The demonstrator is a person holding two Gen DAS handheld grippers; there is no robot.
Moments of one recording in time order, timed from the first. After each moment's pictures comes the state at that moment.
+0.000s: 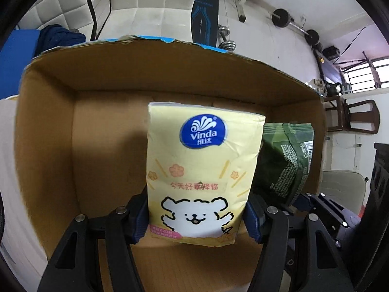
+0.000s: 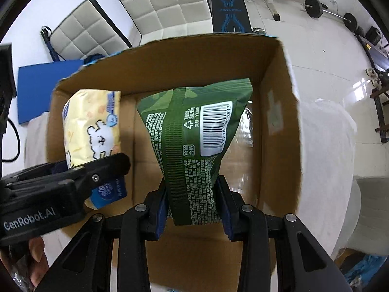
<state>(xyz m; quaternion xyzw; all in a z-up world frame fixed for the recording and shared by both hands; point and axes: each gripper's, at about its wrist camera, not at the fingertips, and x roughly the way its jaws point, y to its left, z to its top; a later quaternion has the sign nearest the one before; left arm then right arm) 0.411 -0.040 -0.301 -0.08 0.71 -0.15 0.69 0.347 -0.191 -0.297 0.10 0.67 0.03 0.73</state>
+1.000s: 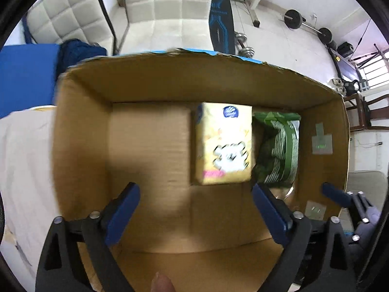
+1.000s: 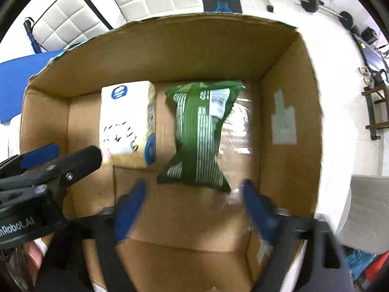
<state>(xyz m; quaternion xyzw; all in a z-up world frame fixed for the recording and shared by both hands) 0.376 -0.007 -0.256 0.00 0.68 -0.09 0.73 0.372 -0.170 -0.318 0.06 0.69 -0.01 0.72</state>
